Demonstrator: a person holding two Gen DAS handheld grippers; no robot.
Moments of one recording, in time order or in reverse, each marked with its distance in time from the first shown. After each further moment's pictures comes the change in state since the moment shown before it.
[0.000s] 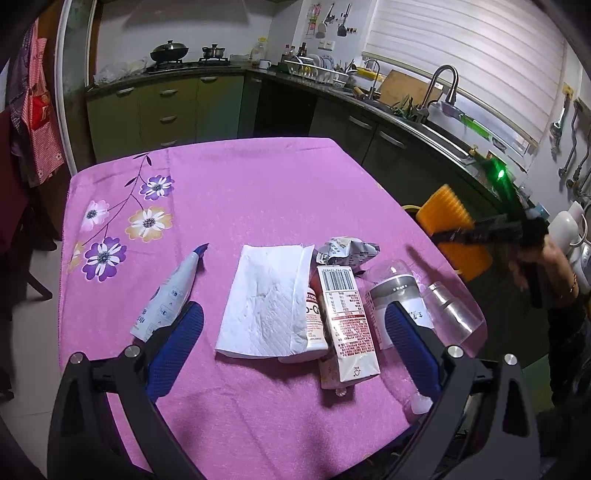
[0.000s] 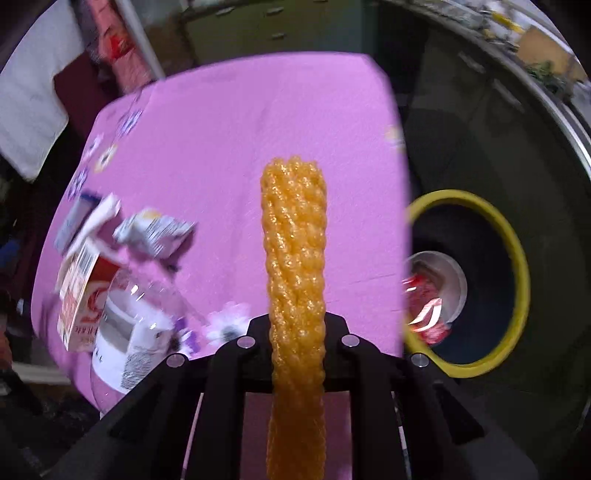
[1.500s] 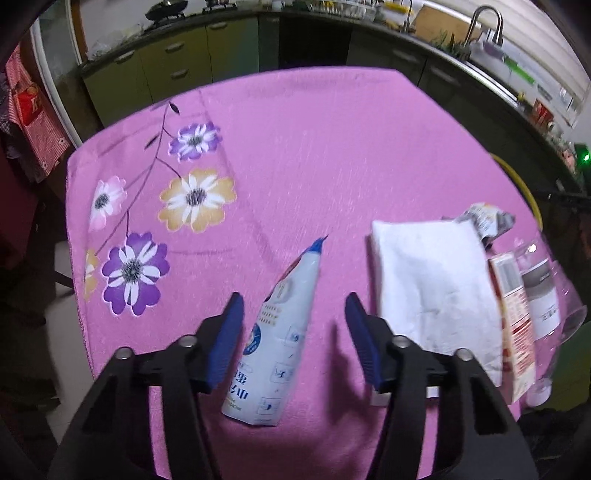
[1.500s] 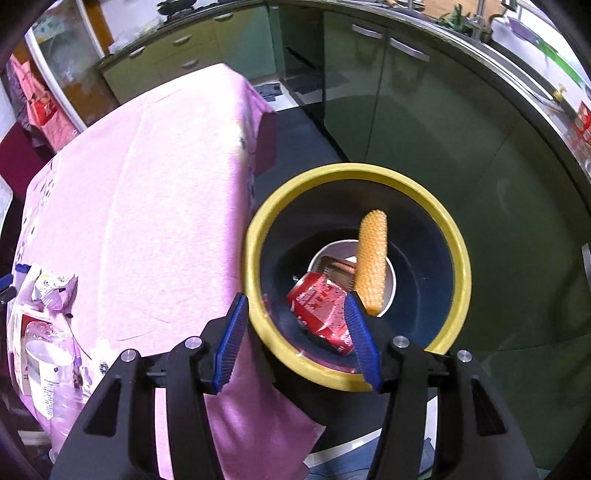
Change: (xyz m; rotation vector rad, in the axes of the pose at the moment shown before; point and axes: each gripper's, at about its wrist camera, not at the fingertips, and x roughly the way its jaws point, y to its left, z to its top) left arm 0.104 0.098 0.029 0.079 0.281 0.126; right arm 0.019 -0.106 -0.004 0.219 -0.041 -0.109
